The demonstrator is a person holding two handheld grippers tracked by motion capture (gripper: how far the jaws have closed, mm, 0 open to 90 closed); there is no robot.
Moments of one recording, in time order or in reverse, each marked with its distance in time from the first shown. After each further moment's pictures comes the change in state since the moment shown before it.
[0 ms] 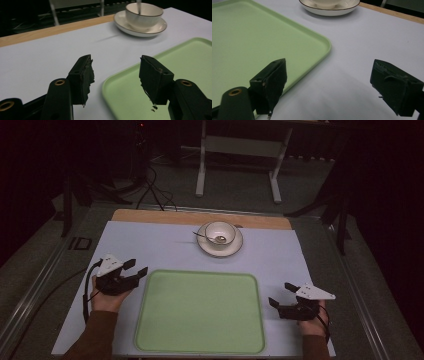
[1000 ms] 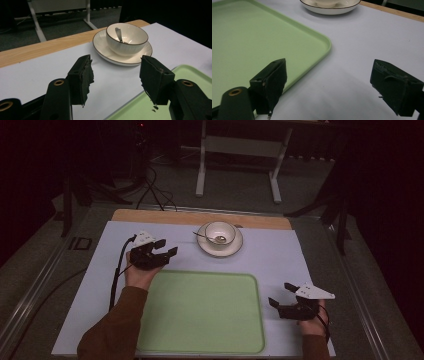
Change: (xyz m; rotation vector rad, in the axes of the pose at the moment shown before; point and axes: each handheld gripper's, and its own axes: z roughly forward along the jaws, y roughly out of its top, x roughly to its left) left arm -0.019 0.059 0.070 -0.022 -0.092 -0.040; right arm -0.001 -0.001 0.001 0.007 0.007 0.000
